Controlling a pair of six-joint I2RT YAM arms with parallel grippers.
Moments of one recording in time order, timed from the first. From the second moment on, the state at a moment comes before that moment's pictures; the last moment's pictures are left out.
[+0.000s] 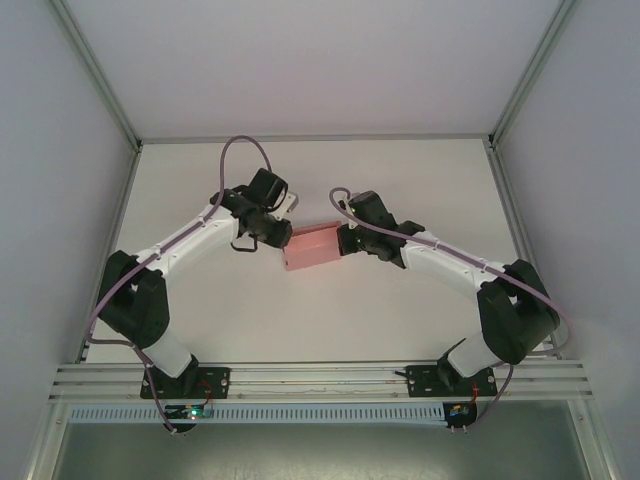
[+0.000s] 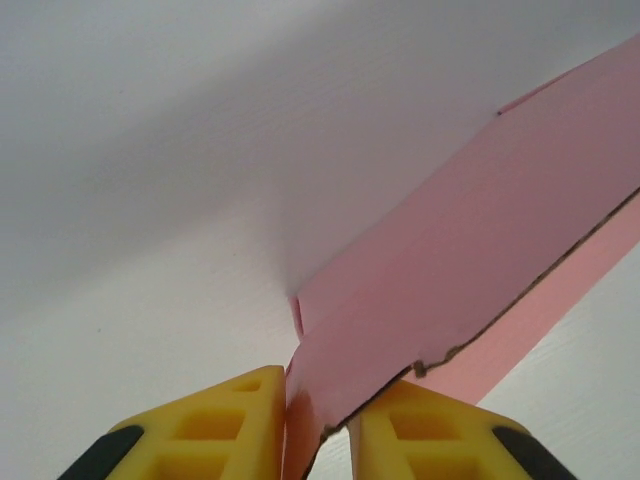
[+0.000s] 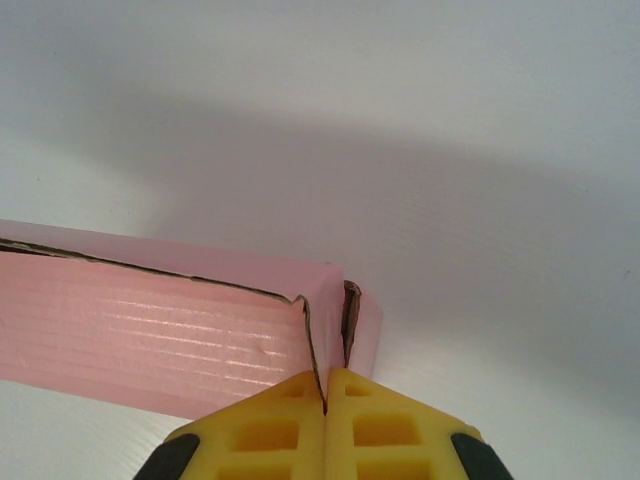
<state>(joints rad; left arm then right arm) -0.49 1.63 1.31 -0.83 0.13 -0.12 0.61 1.52 0.98 -0.31 -0.03 0.32</state>
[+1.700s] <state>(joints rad) -0.52 1.55 0.96 -0.26 0.00 -0.58 0.76 1.46 0.73 0.11 0.26 0.39</state>
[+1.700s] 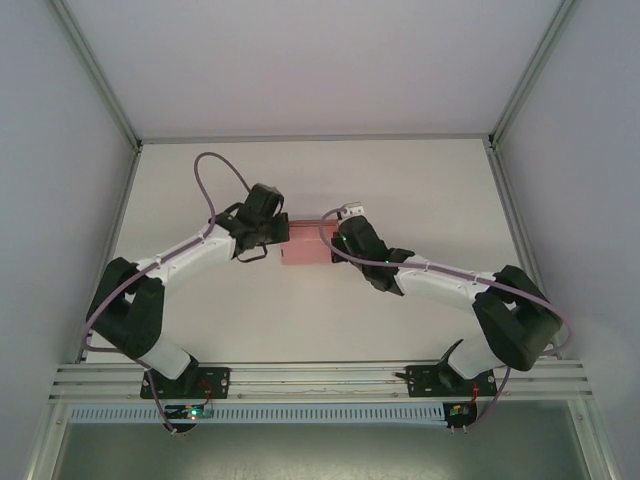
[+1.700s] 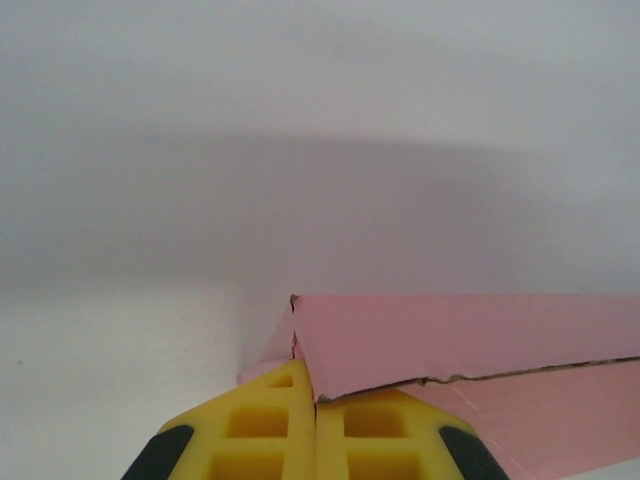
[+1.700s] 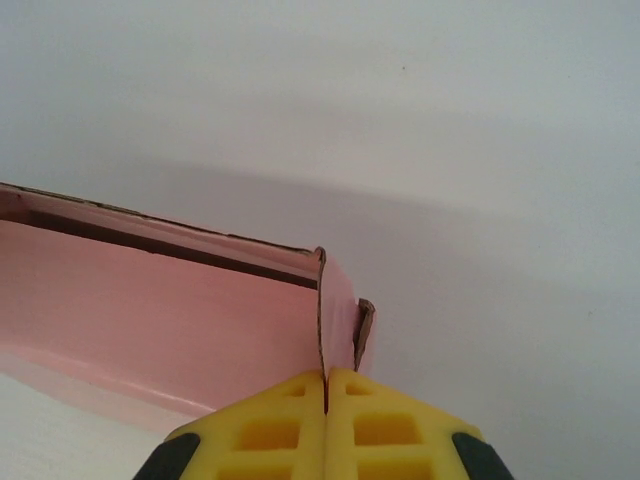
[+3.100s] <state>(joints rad) -0.77 1.40 0.62 0.17 -0.37 -0.47 0.71 1.18 0.61 0.02 0.13 0.65</state>
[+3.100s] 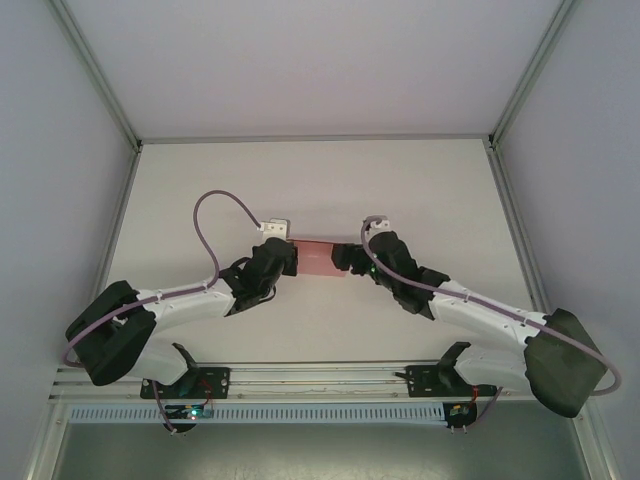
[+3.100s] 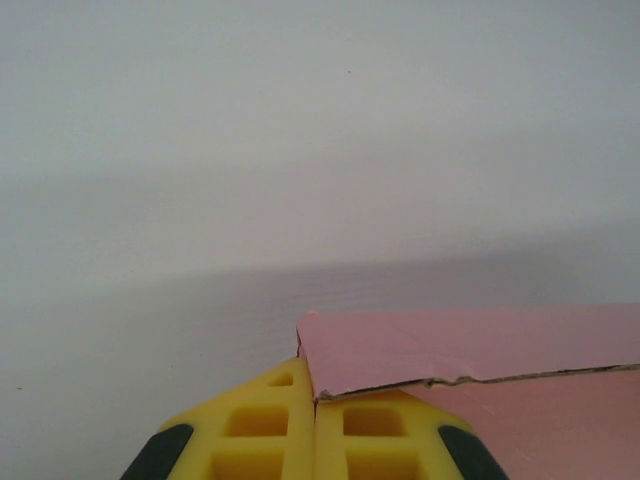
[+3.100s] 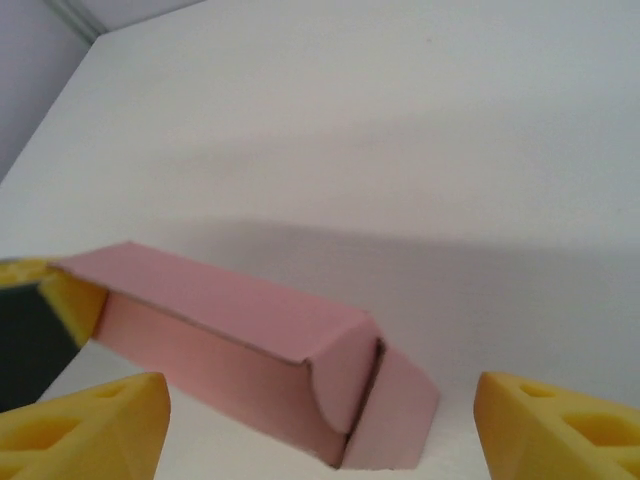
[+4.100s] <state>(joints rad) -0.78 1.34 0.64 0.01 -0.29 -0.42 0.65 1.37 0.55 0.27 0.03 0.96</state>
